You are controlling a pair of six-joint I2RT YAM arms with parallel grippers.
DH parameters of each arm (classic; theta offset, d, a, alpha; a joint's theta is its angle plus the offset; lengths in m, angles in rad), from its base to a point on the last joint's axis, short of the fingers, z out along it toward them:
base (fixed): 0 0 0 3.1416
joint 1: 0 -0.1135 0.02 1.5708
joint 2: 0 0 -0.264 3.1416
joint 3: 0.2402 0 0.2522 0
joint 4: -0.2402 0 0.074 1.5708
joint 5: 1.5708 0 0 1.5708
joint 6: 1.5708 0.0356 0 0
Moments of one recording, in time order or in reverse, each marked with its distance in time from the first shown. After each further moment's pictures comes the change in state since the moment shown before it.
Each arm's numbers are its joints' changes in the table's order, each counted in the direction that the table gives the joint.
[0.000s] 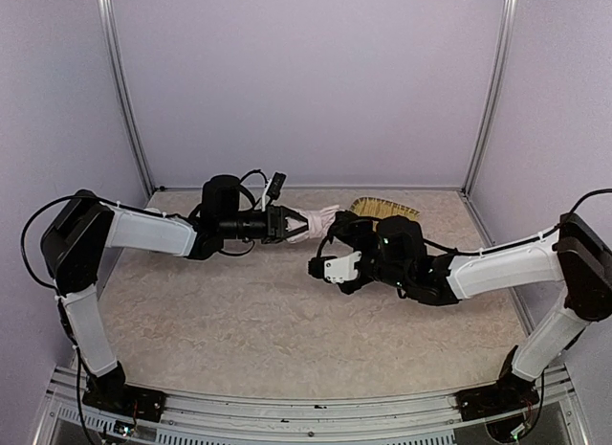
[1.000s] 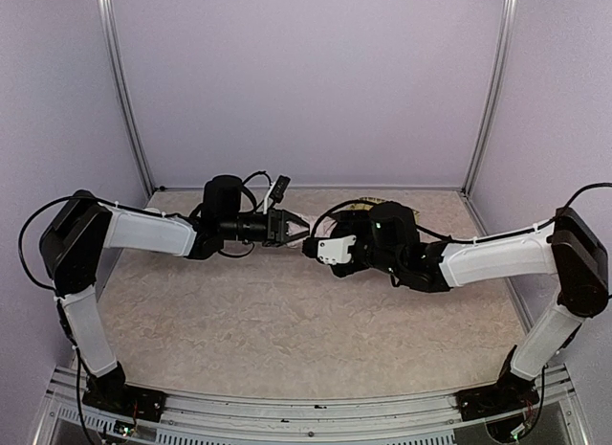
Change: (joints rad) left arm 0.010 -0.010 0.005 -0.048 0.055 0.032; right arm 0.023 0.054 0.111 -0.038 0.036 0.049
